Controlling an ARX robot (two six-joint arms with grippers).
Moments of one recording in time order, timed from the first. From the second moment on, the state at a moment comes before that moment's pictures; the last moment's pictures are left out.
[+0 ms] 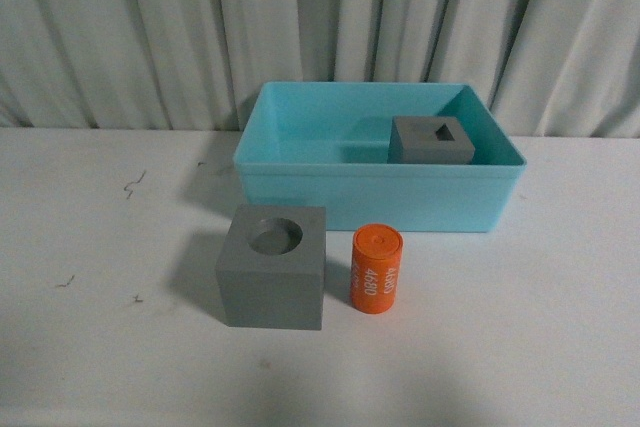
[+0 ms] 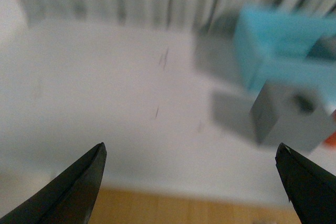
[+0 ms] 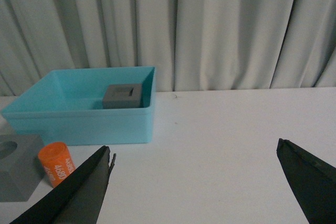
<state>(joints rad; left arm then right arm) -0.04 0.14 0.11 -0.25 -0.11 -0.10 0.00 0.00 0.01 0.00 0.00 0.00</state>
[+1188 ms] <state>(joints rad) -0.21 1.76 0.82 0.26 -0.13 -0.25 0.00 0.00 0.01 0.00 0.00 0.00</state>
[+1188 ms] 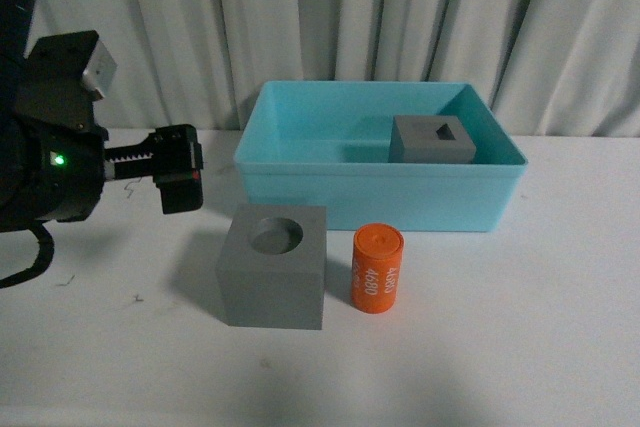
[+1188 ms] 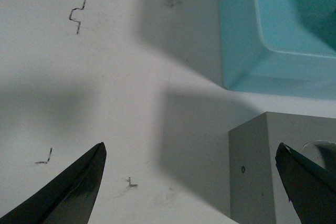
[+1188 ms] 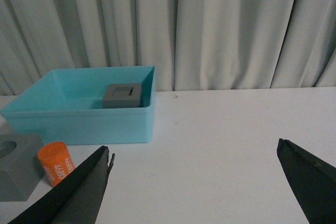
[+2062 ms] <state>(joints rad) -0.33 1.91 0.89 0.32 -0.10 -0.21 0.00 0.00 0.01 0.00 0.00 0.00</state>
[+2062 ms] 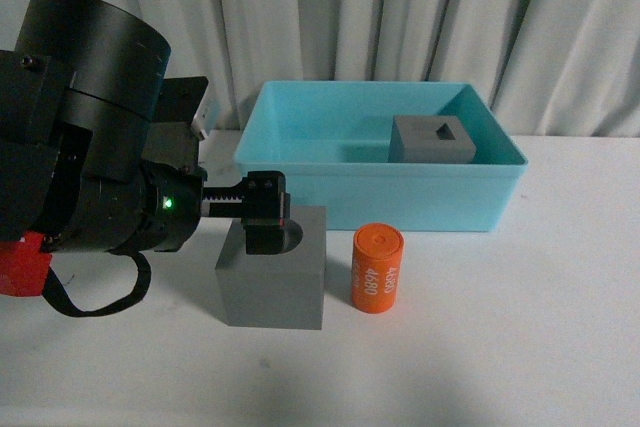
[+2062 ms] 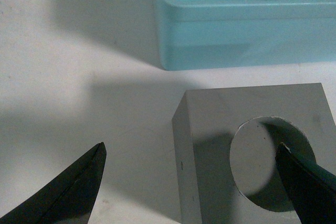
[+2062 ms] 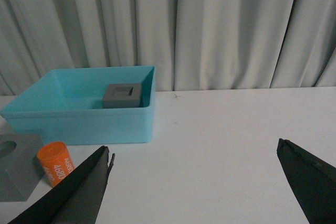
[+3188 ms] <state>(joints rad) -0.35 1.98 0.93 0.32 -0.09 -0.20 0.00 0.00 0.01 0.00 0.00 0.00</state>
